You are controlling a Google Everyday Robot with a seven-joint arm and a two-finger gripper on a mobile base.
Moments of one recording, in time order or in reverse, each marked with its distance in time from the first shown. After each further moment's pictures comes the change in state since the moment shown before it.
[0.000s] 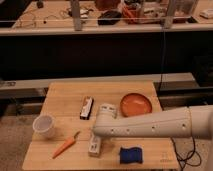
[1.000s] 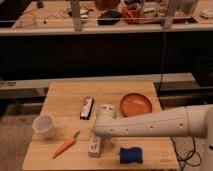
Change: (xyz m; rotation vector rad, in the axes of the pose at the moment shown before) arm 0.001 0.003 0.009 -0.015 0.001 -0.017
